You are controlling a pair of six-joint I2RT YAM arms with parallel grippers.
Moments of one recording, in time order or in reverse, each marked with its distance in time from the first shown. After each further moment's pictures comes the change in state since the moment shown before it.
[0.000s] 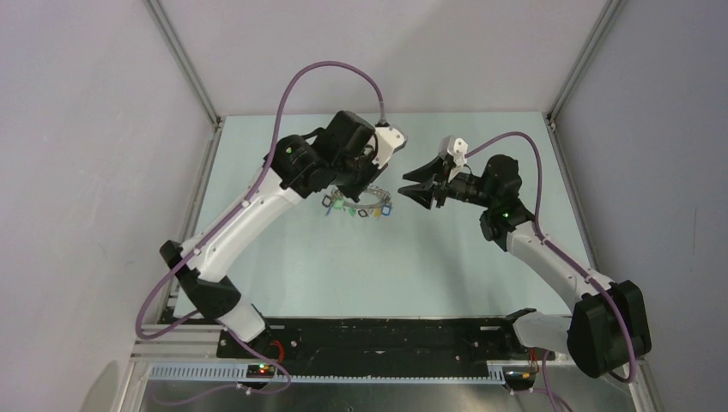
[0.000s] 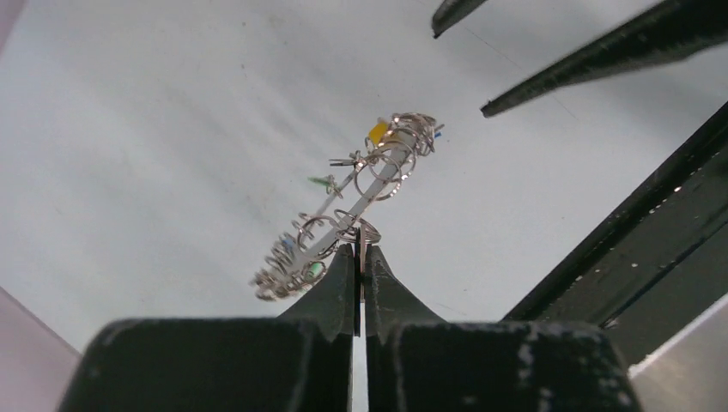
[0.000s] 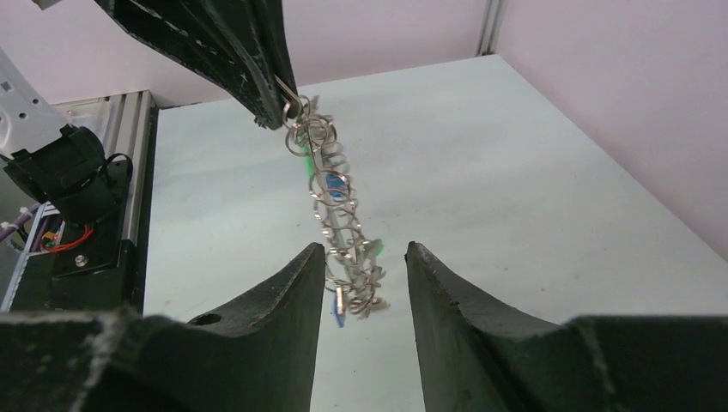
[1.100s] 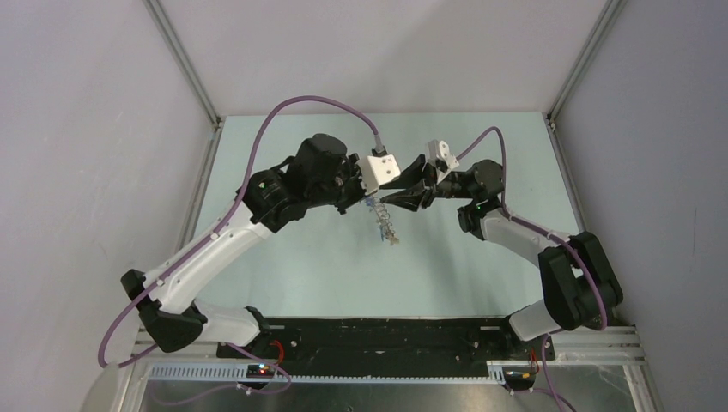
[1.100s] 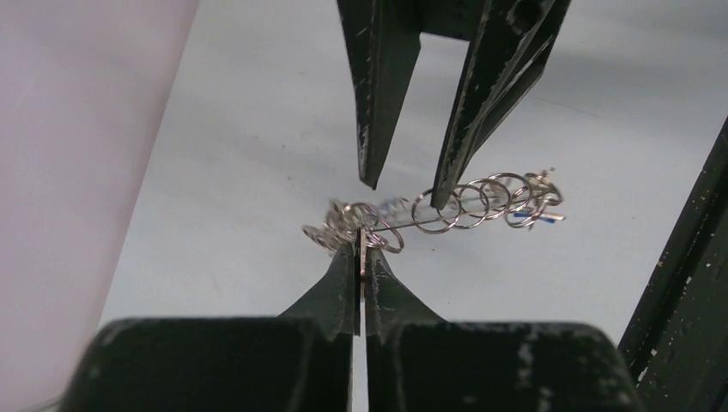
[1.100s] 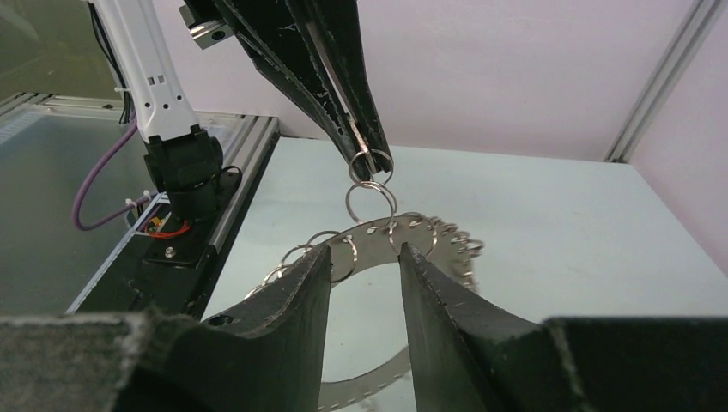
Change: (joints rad) left arm -0.016 -0.295 -0.407 0.373 0.124 0.389; right arm 0.055 0.284 0.016 0.649 -0.292 0.299
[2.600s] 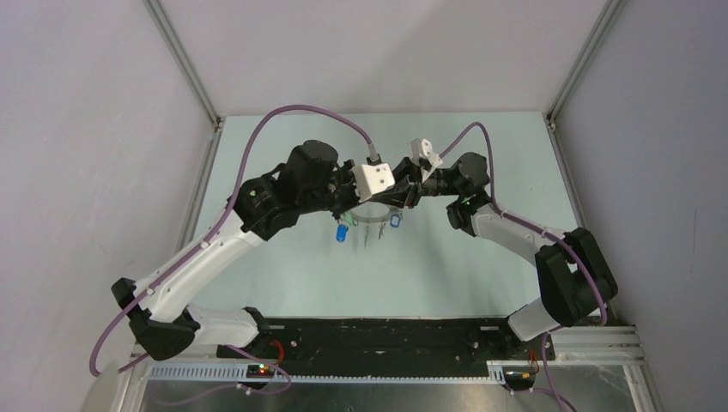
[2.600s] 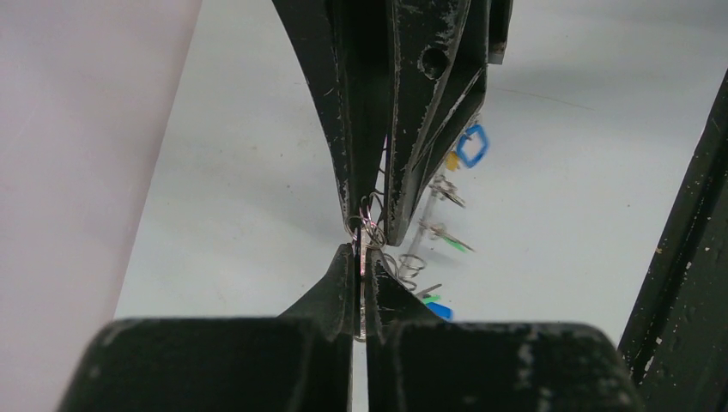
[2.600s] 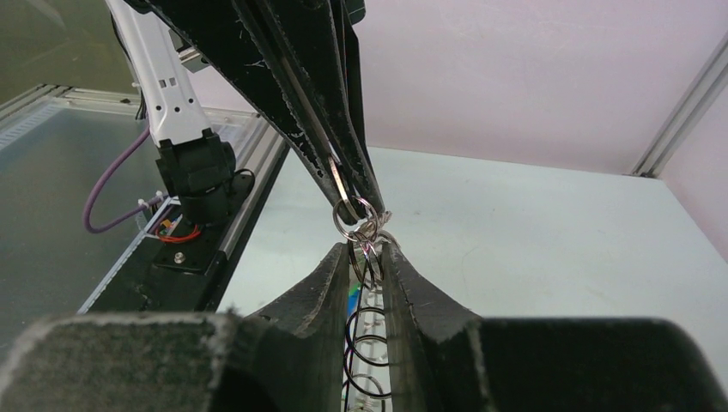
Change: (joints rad) left arm -0.001 -0.064 -0.060 0.024 0.037 0.039; right arm 0.083 0.039 0.091 -0.116 0.017 -0.068
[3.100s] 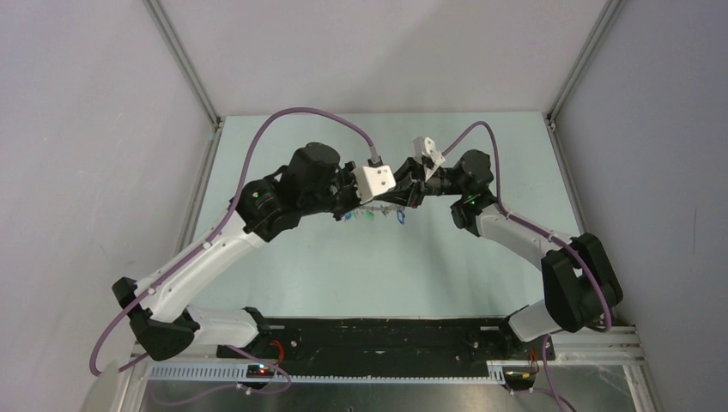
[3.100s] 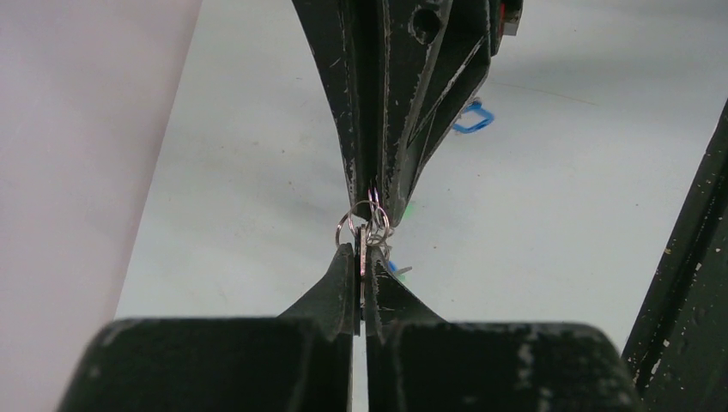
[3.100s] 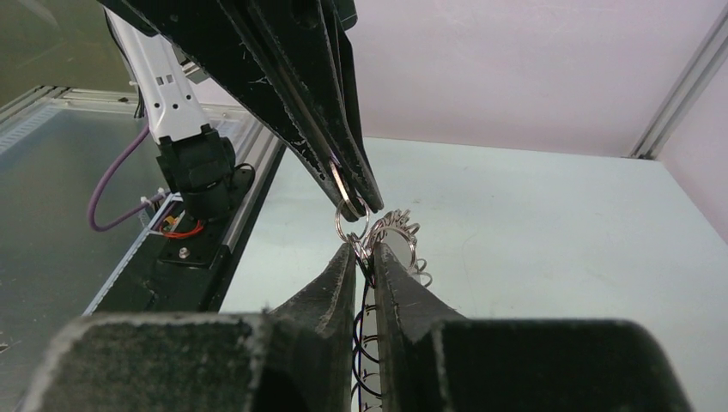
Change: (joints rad) left arm -0.002 -0.003 -0.023 0.016 -0.016 0.003; right arm -0.018 -0.044 0.000 -0.103 -0.003 -0.031
